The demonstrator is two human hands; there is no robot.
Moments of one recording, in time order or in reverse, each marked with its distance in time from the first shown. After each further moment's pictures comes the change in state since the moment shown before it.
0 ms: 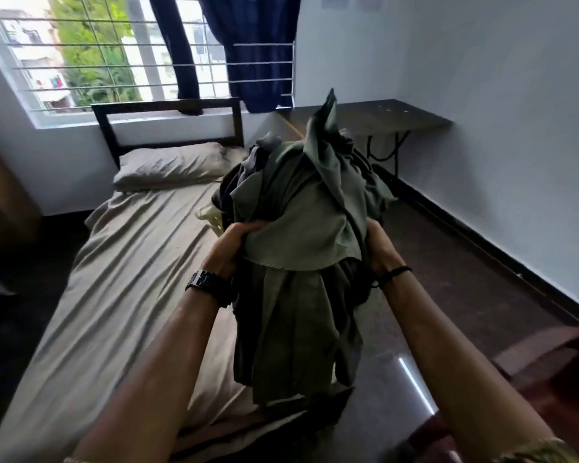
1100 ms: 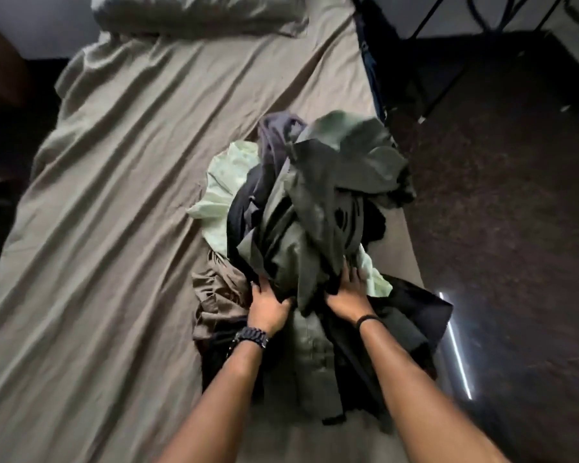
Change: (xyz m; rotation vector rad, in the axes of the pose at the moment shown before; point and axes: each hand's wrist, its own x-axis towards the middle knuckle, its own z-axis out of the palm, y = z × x) left_hand 0.355 -0.372 -0.357 0.822 0.370 -0.631; right_hand 0.478 0.473 -0.043 -1.392 -0.119 0.587
